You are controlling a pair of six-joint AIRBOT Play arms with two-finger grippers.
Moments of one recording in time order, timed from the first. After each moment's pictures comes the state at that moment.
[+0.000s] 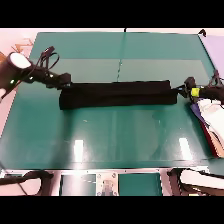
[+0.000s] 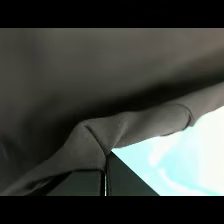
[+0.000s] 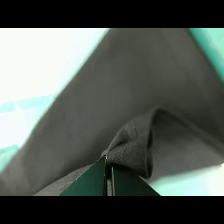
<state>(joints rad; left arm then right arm) -0.03 -1.48 1.37 0.99 -1.11 -1.38 -0.44 -1.43 1.05 -0.66 0.93 1.43</state>
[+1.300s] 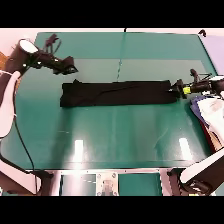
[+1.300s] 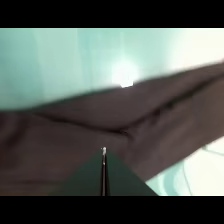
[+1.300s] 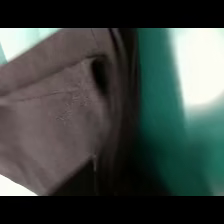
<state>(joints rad) -0.04 -1.77 1.73 0.87 -1.15 -1.38 -0.46 -2.01 1.58 -0.80 1.32 1.23</state>
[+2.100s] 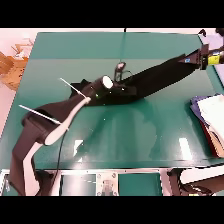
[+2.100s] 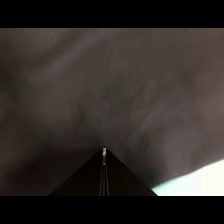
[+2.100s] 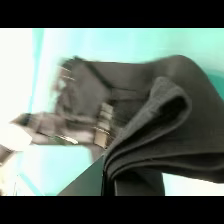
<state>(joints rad) -0.65 -2.03 1.73 0.72 -0.59 -1.39 -0.42 -1.62 1.80 -0.57 1.65 1.26</state>
